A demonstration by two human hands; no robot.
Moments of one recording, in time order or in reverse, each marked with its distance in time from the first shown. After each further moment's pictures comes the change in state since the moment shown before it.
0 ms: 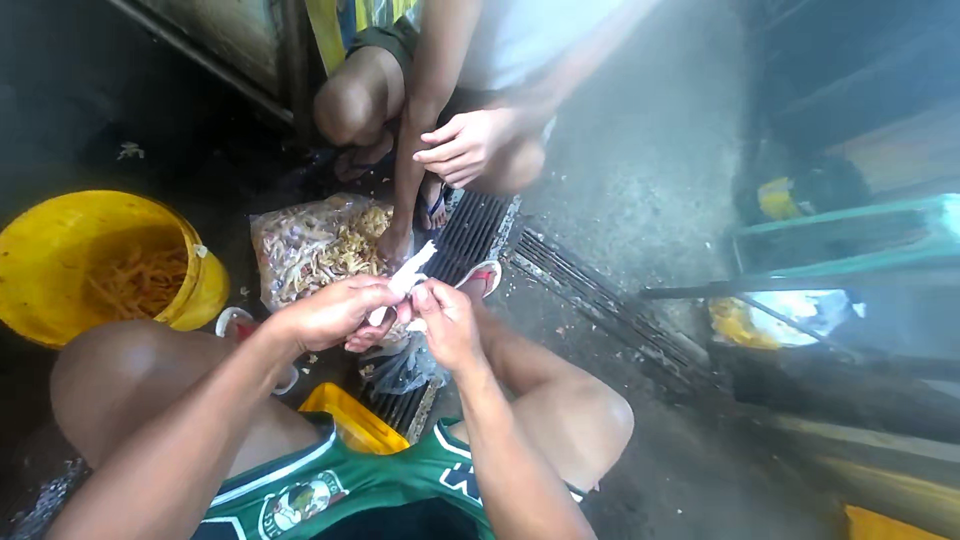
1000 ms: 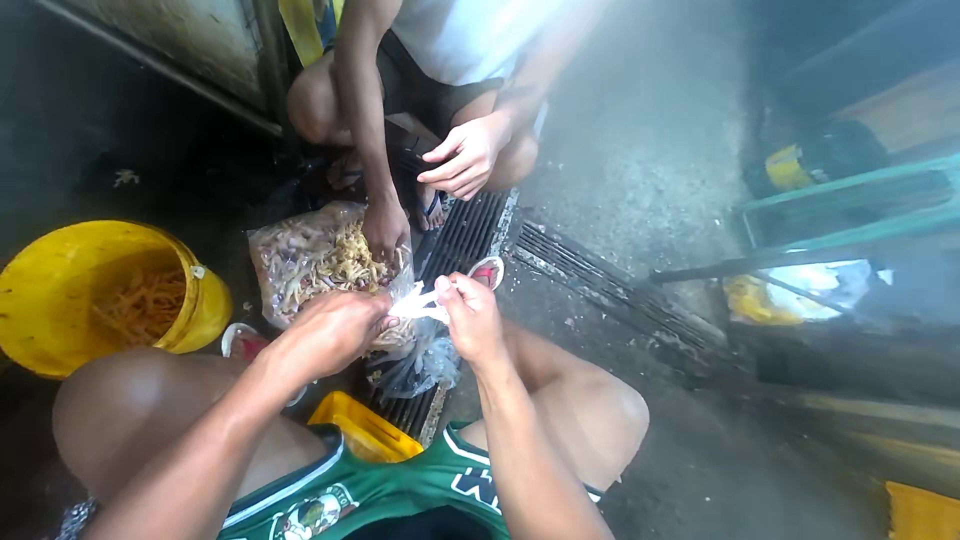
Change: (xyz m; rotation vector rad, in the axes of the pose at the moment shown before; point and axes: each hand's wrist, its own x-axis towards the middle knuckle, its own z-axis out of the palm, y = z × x) left_hand -0.002 0.004 0.004 1.522 0.277 0.076; right_hand 0.008 0.010 -0.028 -0.118 0.223 0.085
